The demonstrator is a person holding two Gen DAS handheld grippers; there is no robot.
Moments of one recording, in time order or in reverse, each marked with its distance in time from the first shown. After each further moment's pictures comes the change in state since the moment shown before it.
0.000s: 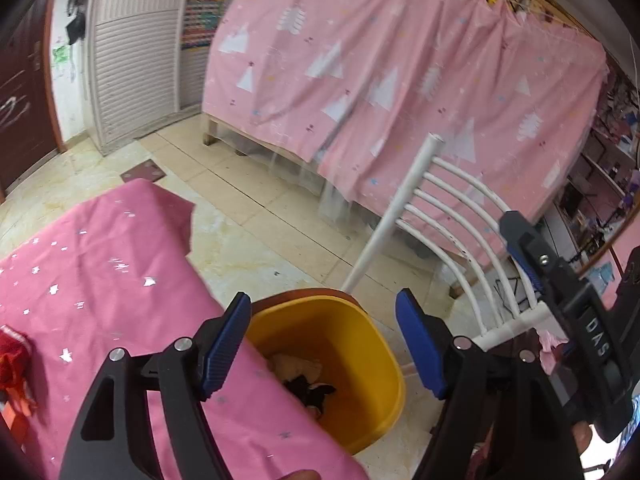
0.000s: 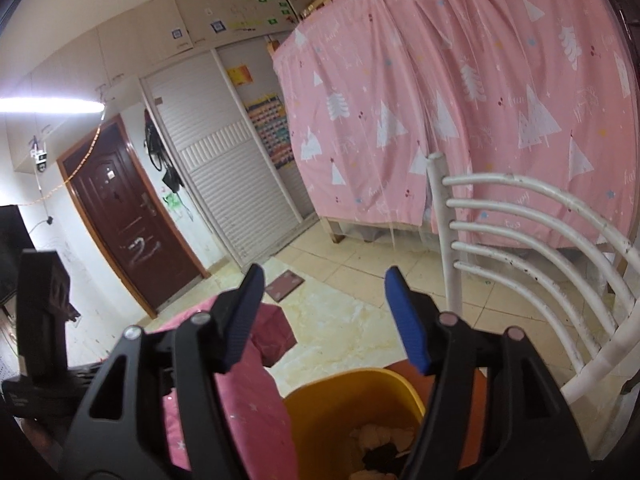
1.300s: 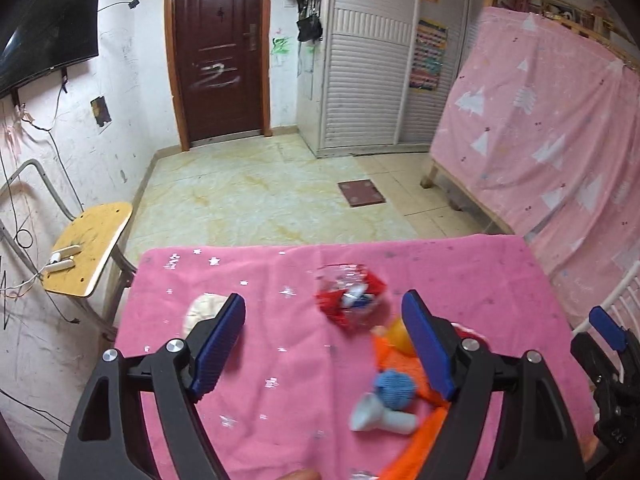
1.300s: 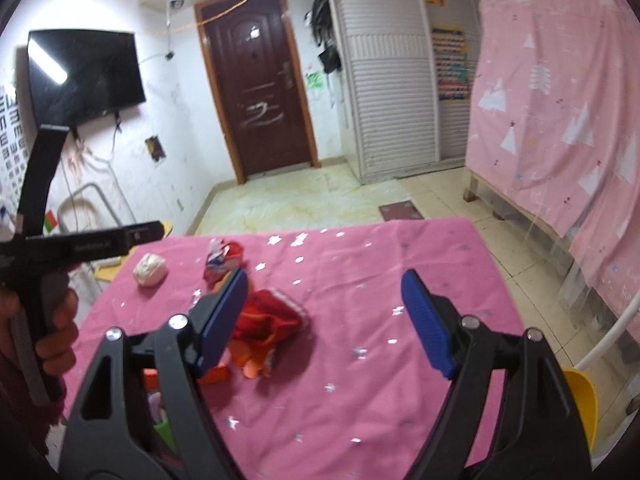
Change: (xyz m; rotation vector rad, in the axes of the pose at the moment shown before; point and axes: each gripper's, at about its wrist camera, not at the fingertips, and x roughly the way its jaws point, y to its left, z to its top) left arm -0.197 0.345 -0.054 -0.358 -0.147 0.591; right arm 0.079 0.299 -0.119 -0.478 0.328 0.364
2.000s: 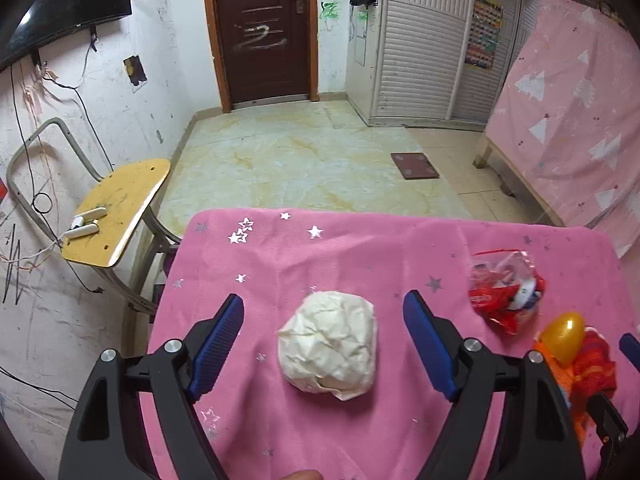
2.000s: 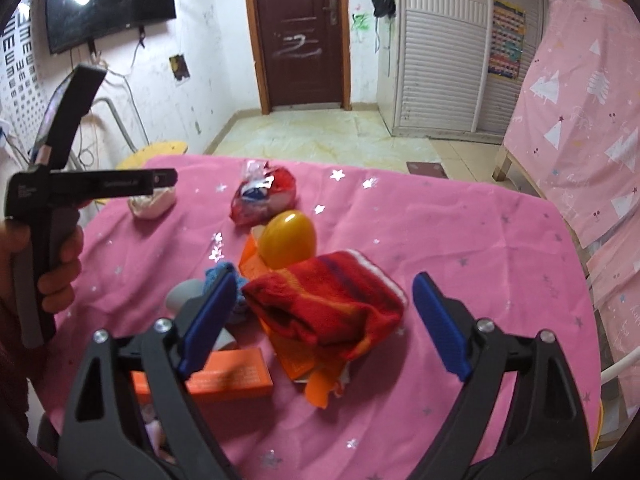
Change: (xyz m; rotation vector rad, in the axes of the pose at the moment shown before) left arm 0.084 0.087 -0.011 -0.071 0.120 0.138; right arm 0.084 0.068 -0.020 -0.176 0.225 0.031
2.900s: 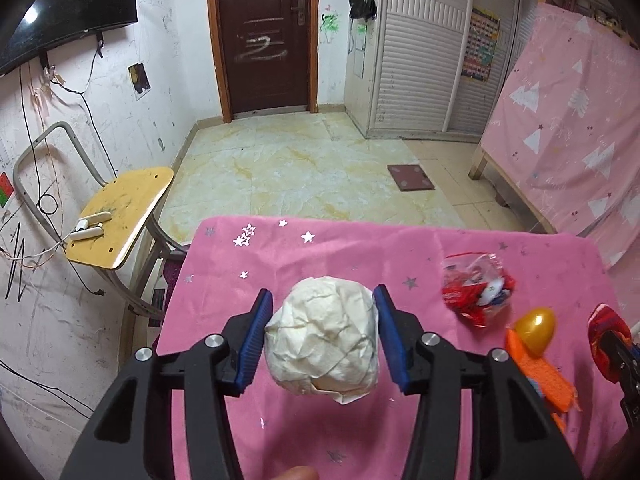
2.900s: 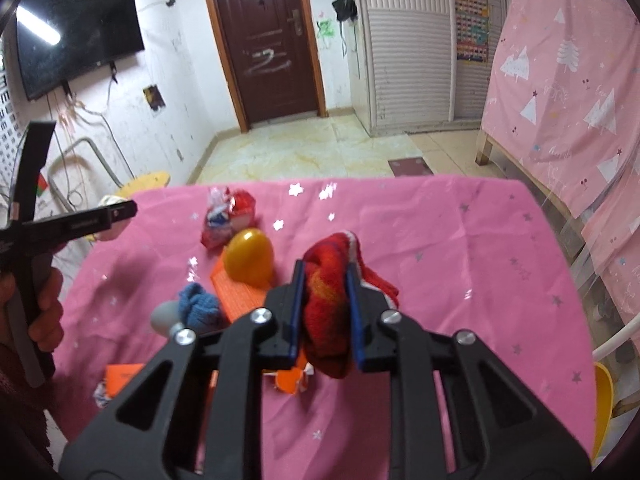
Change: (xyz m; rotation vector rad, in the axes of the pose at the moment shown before) left arm -0.042 -0.007 -0.006 -0.016 -0.055 -0.027; right arm -0.025 -0.036 -0.001 0.151 -0.059 -0.020
